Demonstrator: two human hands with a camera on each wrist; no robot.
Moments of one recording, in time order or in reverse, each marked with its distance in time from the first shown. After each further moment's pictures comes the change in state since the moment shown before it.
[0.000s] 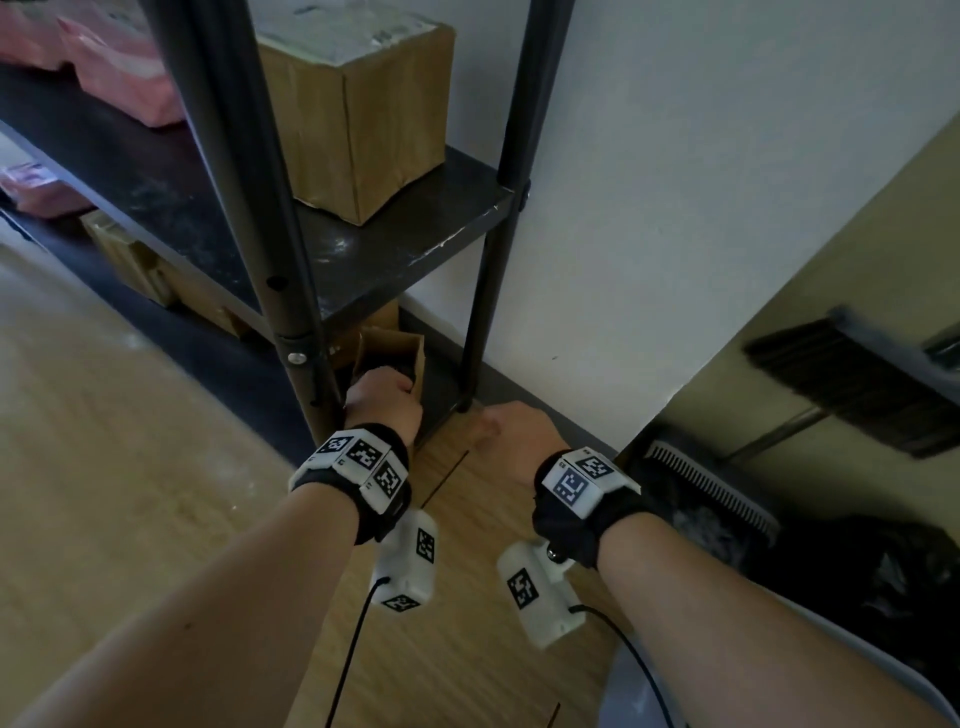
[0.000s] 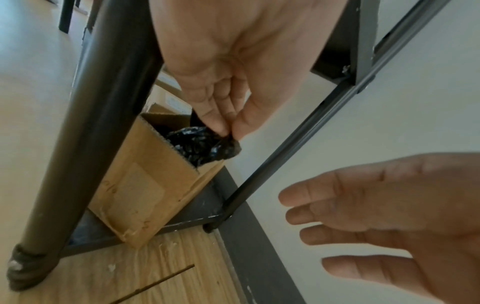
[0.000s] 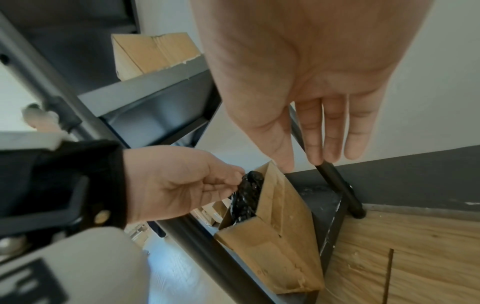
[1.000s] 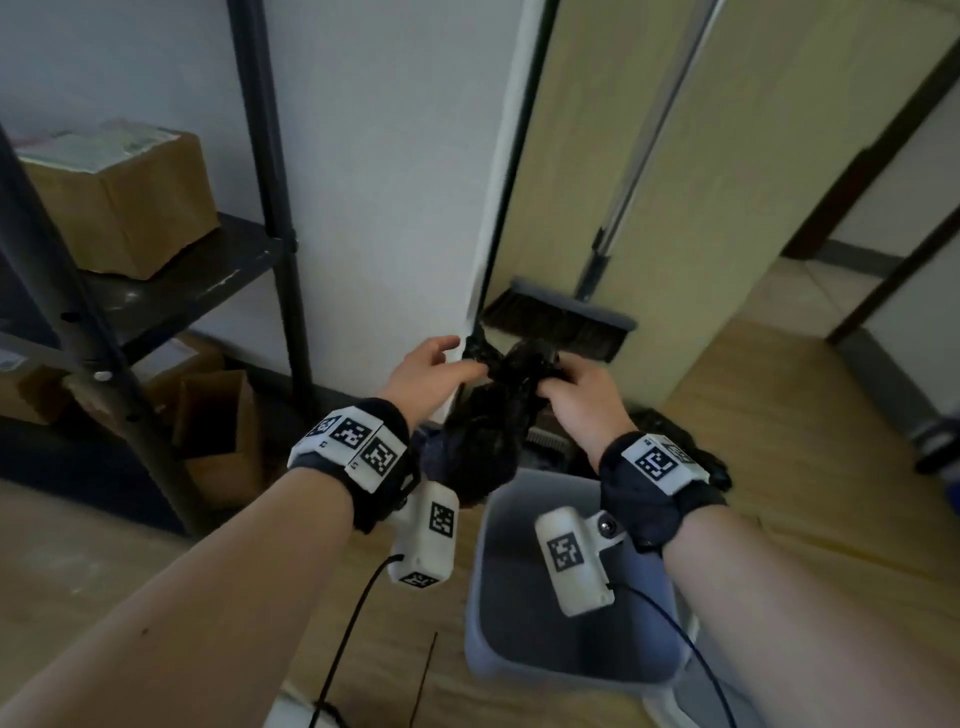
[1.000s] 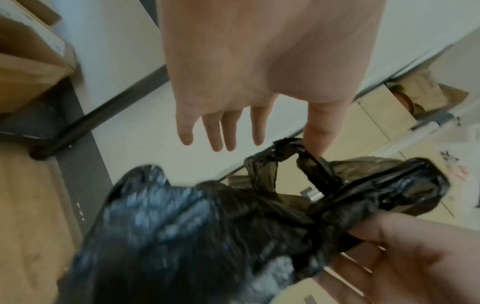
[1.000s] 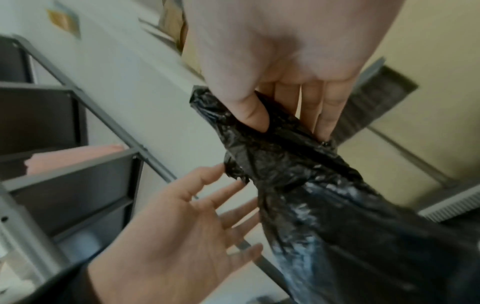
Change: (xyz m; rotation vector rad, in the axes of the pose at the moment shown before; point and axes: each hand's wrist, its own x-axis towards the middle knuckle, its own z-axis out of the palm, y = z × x) left_hand -0.203 0.146 0.021 -0.524 -0.497 0.427; right_hand -0.251 0.102 -0.082 0.730 0.766 0.305
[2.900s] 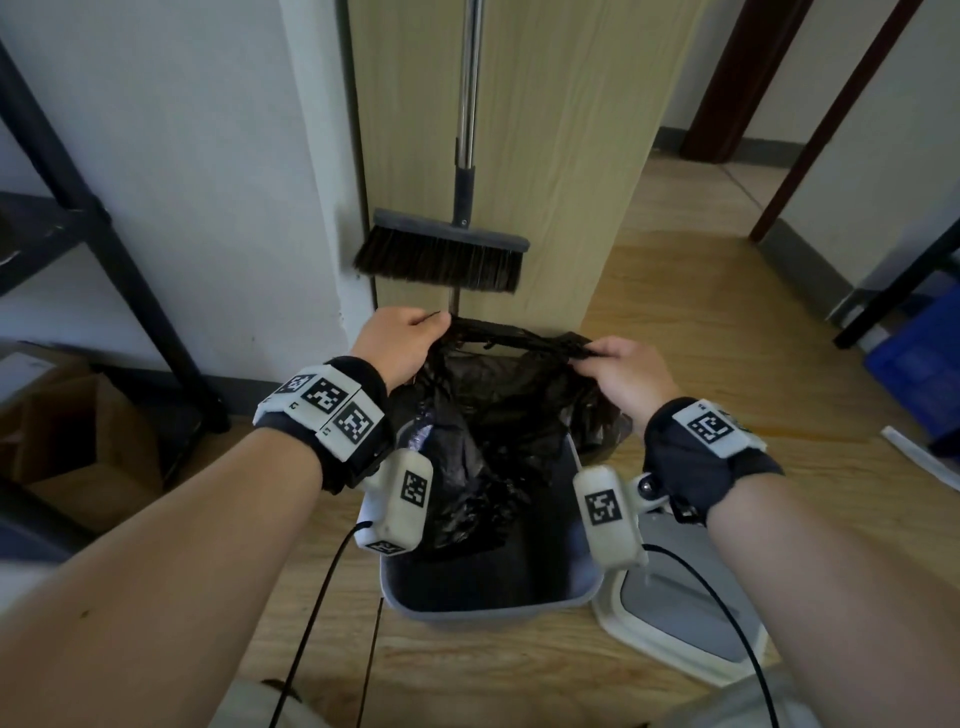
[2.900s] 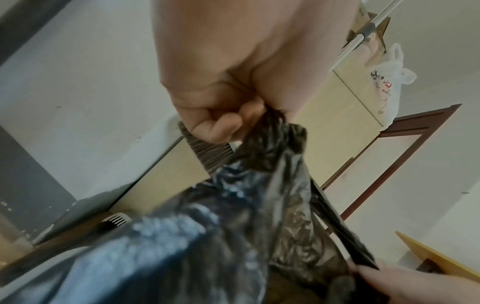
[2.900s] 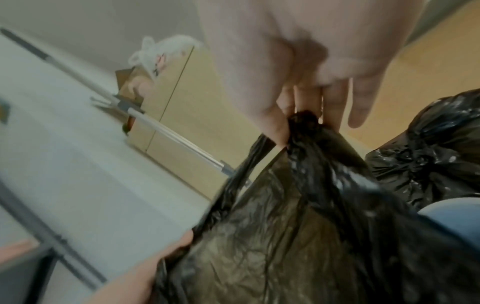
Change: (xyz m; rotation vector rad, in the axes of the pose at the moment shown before) left_hand 0.012 -0.001 0.112 0.294 -0.062 0.179; right_hand -0.014 0.119 -0.124 0.077 0.181 0.254
